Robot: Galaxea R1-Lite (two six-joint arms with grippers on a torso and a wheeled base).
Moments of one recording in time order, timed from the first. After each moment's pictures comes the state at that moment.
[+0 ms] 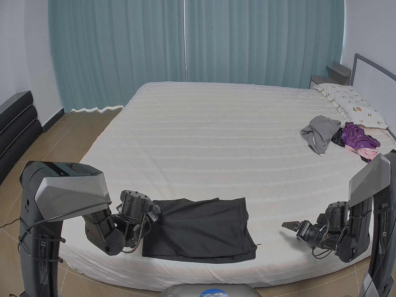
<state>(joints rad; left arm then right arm) -0.42 2.39 -0.71 -0.96 0.34 -0.93 0.12 2.42 -0.18 -1.55 0.24 0.77</state>
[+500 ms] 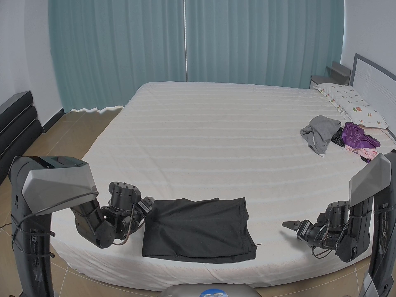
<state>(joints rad) -0.35 2.33 -0.70 -0.95 0.23 -1.00 0.12 2.42 -0.18 -1.55 0.25 0.77</state>
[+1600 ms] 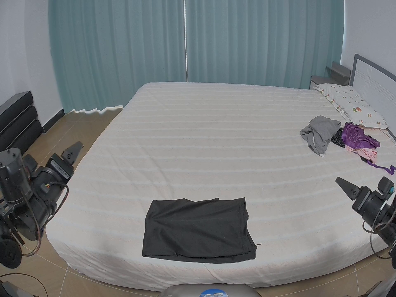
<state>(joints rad) -0.28 1.38 -0.32 -0.94 0.36 -0.75 0.09 1.40 -0.02 -1.18 0.04 0.57</state>
